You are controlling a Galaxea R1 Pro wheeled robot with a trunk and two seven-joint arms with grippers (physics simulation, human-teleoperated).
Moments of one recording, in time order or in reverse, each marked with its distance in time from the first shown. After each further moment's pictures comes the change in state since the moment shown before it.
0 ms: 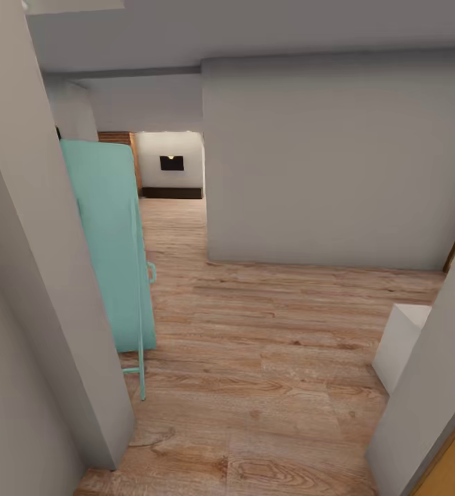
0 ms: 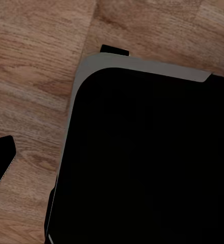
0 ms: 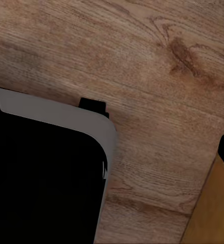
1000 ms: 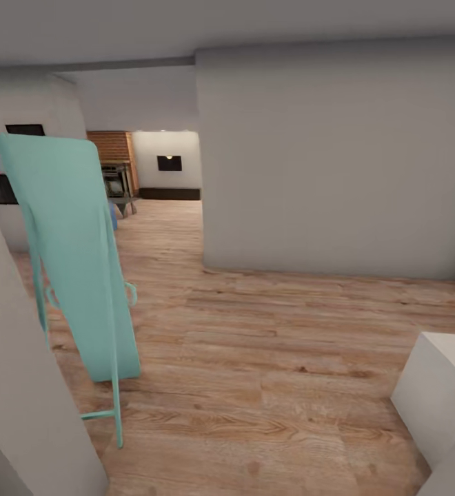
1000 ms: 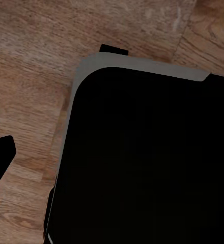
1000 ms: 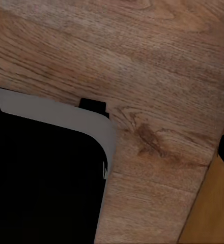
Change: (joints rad) left arm 0.000 -0.001 -0.001 0.000 -0.001 0.000 0.000; right arm 0.000 0.000 0.000 0.000 0.000 0.000 0.000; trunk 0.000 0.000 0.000
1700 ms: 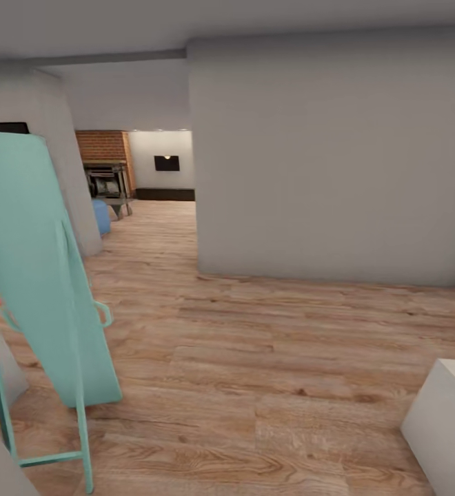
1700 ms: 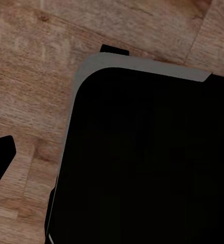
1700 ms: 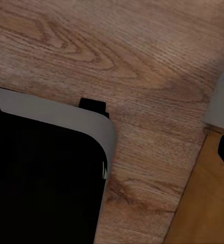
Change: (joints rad) left arm 0.000 0.001 0.000 0.000 0.000 0.000 0.000; right arm 0.000 -0.001 0.000 0.000 0.001 0.000 0.001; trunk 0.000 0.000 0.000
